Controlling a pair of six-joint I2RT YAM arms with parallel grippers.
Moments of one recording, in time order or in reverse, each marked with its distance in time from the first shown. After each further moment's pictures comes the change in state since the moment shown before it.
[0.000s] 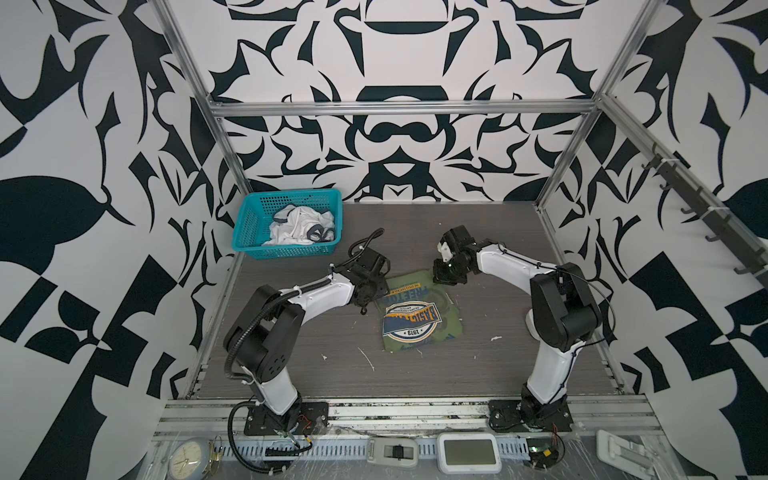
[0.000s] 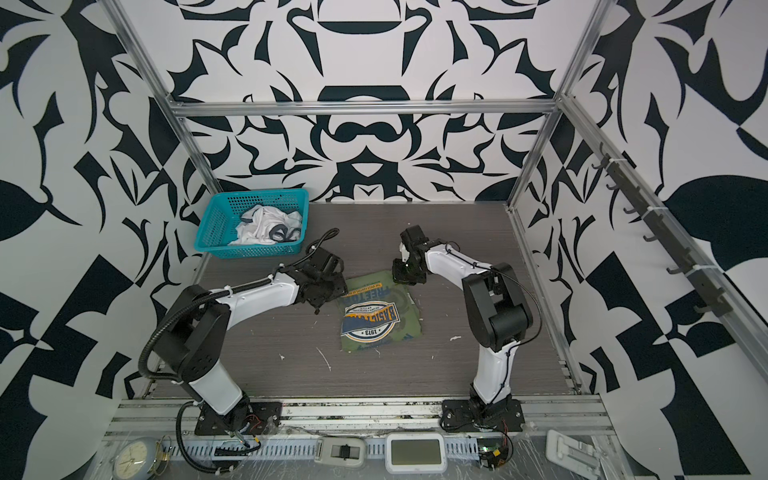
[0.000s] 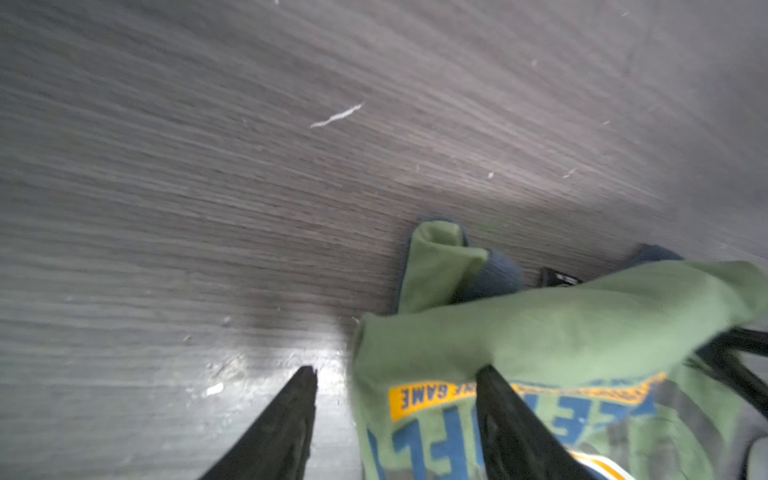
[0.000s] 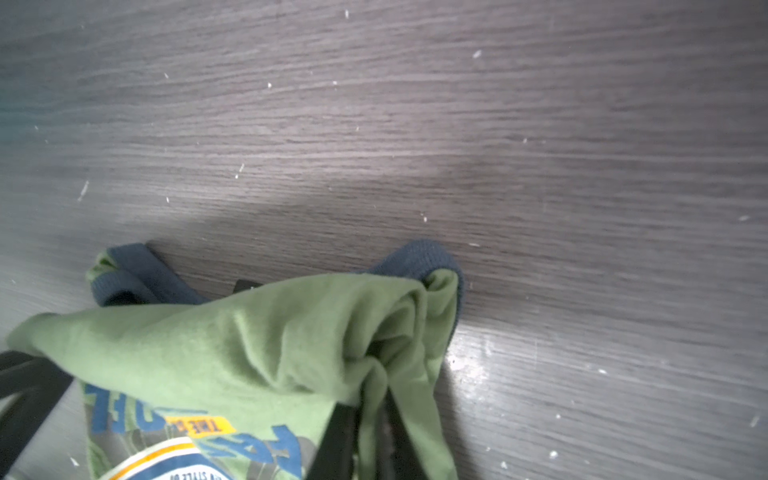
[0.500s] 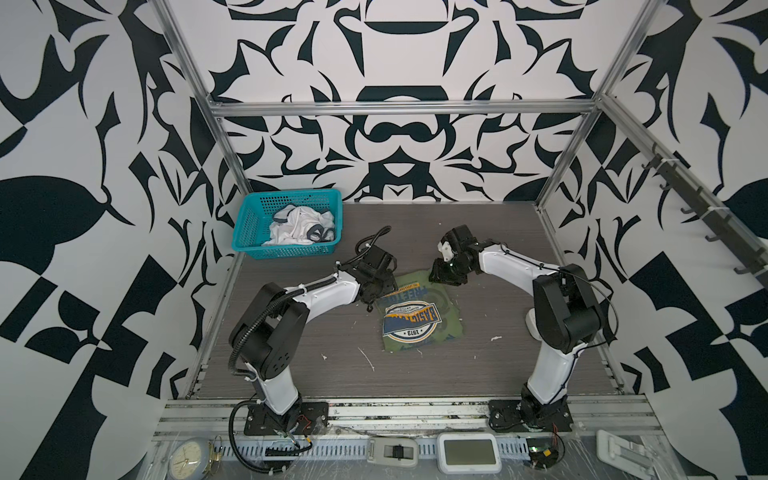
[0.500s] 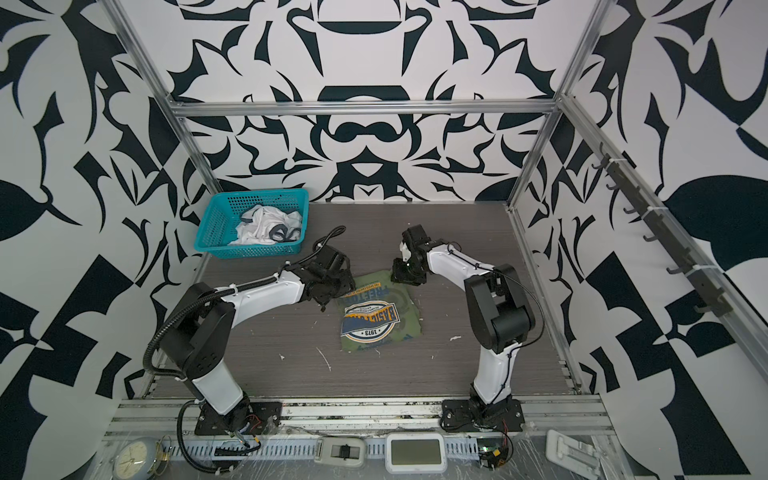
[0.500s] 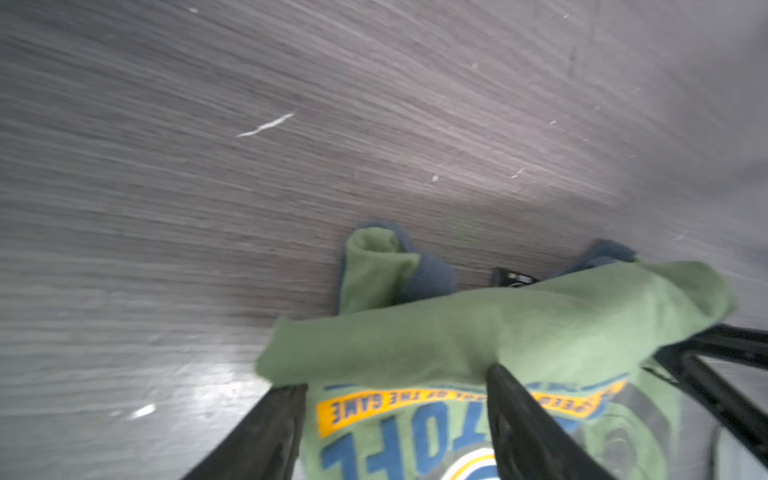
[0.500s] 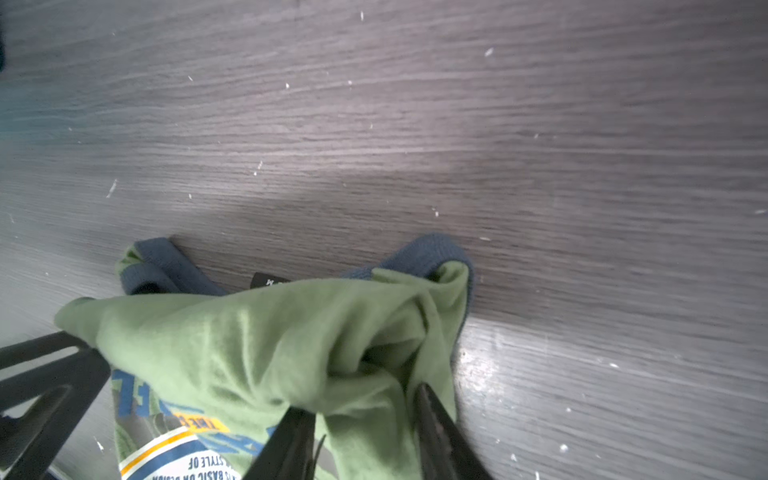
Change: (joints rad) left arm -0.028 -0.003 0.048 -0.006 -0.023 -0.008; right arm -0.005 -0.008 -0.009 0.007 -0.037 0.001
